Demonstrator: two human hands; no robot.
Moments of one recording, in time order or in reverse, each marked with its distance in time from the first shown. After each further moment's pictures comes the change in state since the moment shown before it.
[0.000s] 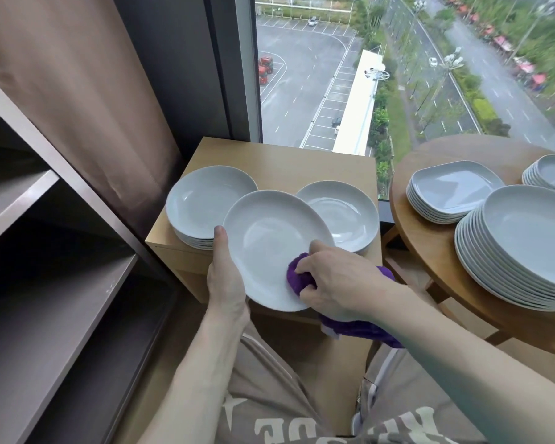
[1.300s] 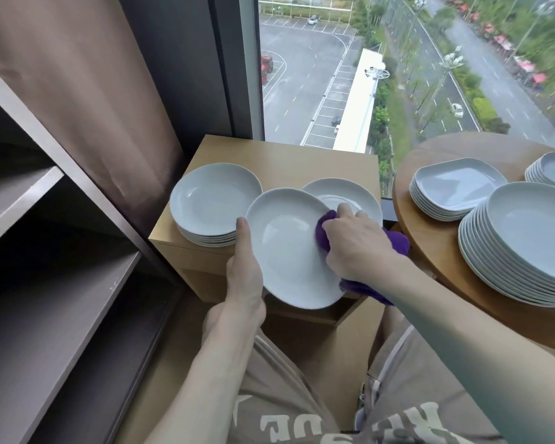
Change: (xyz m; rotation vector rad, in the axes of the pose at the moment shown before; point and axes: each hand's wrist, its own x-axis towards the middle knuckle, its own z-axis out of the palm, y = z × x) left_hand -0.007 0.000 0.010 0.075 -0.066 -0.080; right_hand 0.029 0.018 -0.011 -0.236 0.136 0.244
